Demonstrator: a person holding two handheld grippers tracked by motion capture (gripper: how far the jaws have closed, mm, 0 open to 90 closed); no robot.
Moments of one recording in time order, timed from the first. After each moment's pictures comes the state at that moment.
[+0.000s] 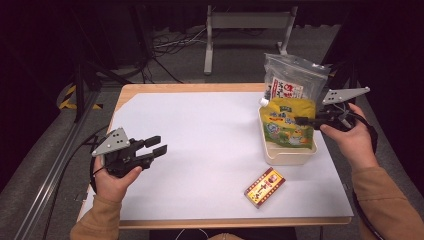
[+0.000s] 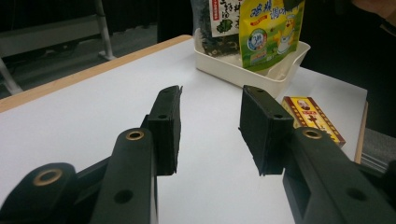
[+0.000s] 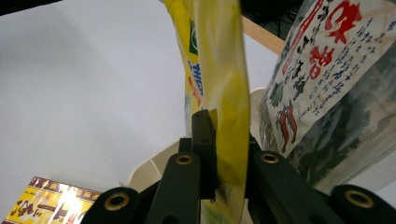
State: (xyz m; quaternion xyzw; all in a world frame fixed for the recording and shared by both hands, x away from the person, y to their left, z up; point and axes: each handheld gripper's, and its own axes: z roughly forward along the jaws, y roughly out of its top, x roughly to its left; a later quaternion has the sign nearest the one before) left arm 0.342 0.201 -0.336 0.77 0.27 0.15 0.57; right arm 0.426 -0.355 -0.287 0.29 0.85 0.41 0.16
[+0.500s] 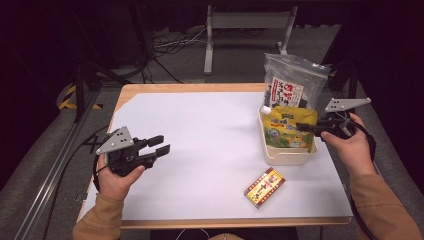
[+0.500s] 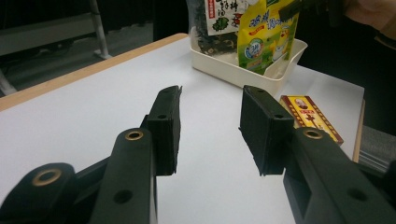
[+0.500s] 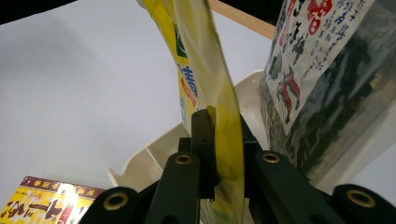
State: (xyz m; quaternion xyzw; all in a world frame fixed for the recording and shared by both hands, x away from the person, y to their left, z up) left arm 0.346 0.194 -0.337 0.77 0.27 0.14 0.56; right arm 0.421 -0.370 -0.315 0.32 0.83 0.43 0.15
